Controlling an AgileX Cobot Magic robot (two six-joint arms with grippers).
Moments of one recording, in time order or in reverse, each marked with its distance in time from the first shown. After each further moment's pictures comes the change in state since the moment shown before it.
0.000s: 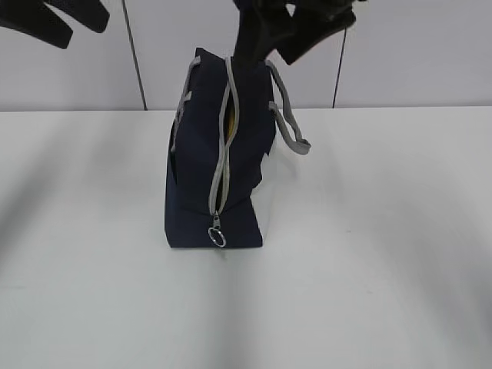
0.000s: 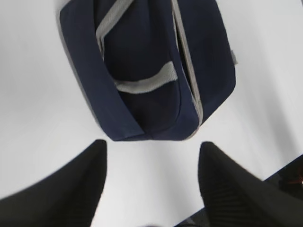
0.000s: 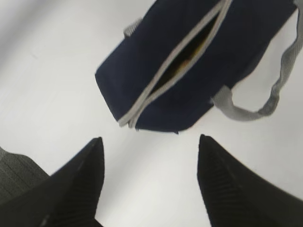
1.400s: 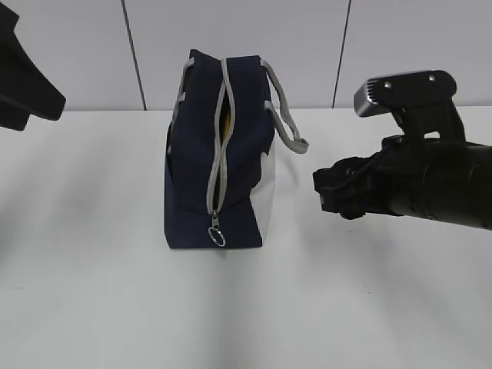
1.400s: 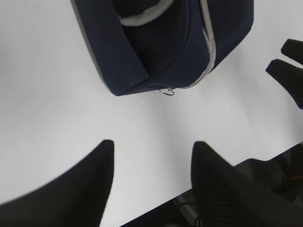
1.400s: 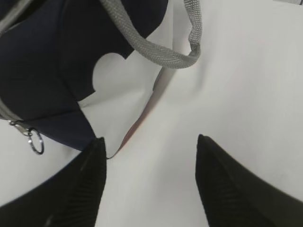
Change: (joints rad) left arm -0.001 -0.291 0.436 0.006 -0.129 0.019; right arm 0.000 -0.332 1.194 0.210 -1.345 -0.179
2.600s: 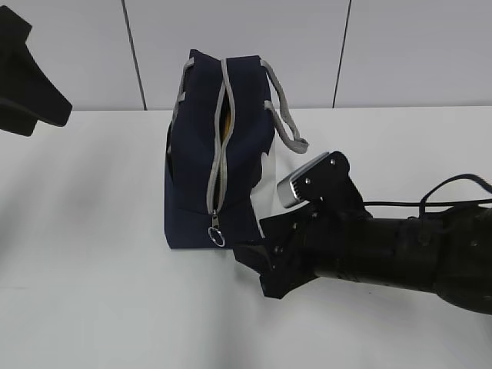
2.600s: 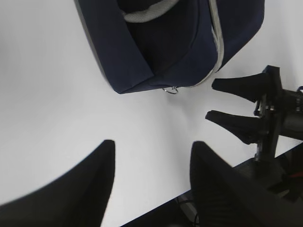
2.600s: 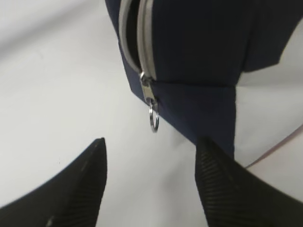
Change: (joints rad) left arm 0.000 0.031 0.001 0.002 -0.009 0.000; right arm 0.000 0.388 0.028 -1.041 -0.567 0.768
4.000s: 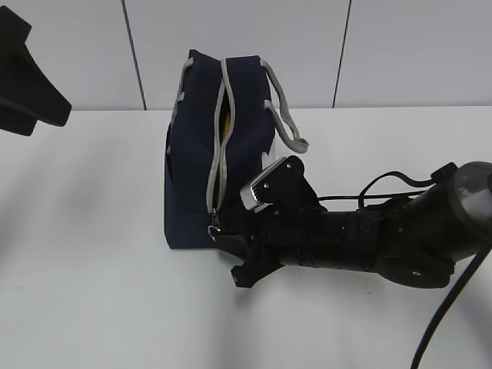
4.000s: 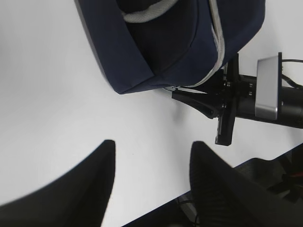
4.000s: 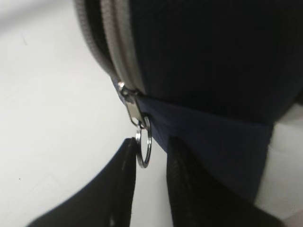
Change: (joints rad) left arm 0.000 0.000 0.000 0.000 0.000 0.003; right arm 0.000 0.215 -0.190 -0.052 -0.037 -0.042
